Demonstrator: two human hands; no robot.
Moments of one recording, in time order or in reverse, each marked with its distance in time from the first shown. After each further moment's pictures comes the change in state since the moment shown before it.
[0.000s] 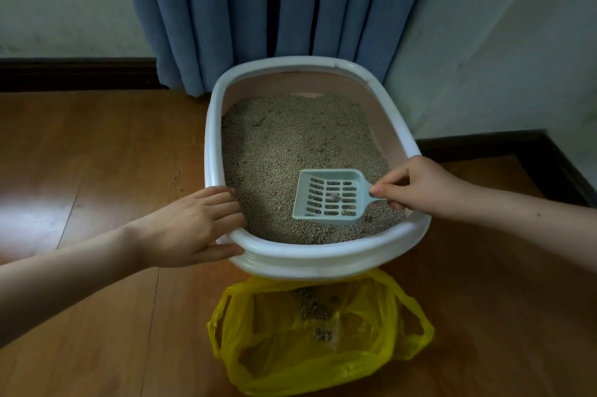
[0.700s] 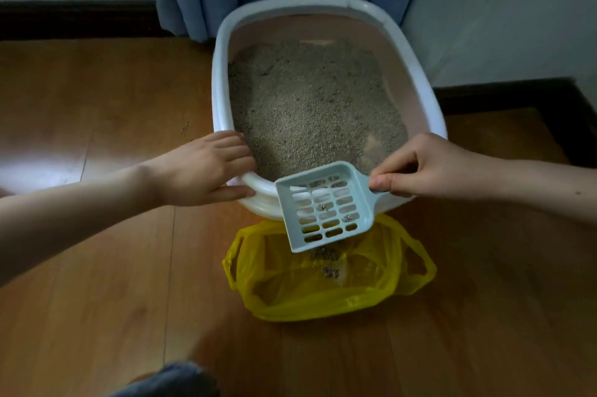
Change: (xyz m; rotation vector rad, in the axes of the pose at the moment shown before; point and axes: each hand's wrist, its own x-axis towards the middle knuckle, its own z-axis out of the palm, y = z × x) left_hand 0.002 0.002 -0.005 -0.006 -0.008 0.016; right_hand -0.042 -0.013 0.023 0.040 -0.235 -0.224
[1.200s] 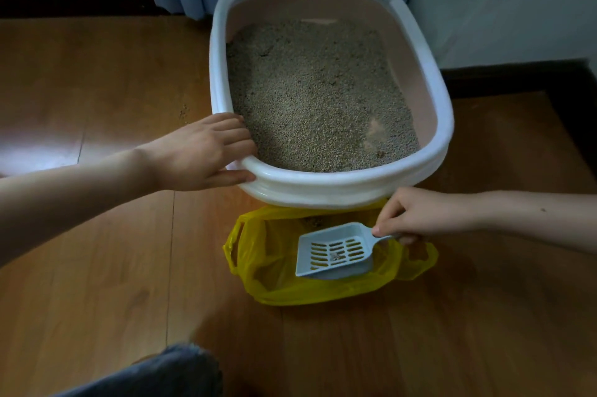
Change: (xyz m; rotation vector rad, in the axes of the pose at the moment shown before) left_hand 0.000 0.000 0.003 0.017 0.017 0.015; right_hand -0.006 0.041 0.055 0.091 -0.394 0.501
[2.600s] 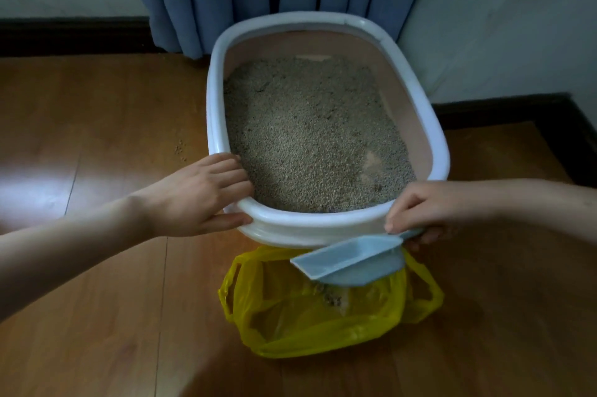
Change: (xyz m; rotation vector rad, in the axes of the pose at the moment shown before) left_hand -0.001 -0.001 0.001 -0.047 0.000 -0.015; right_hand -0.019 -0.030 -0.057 0.003 -0.167 -0.106
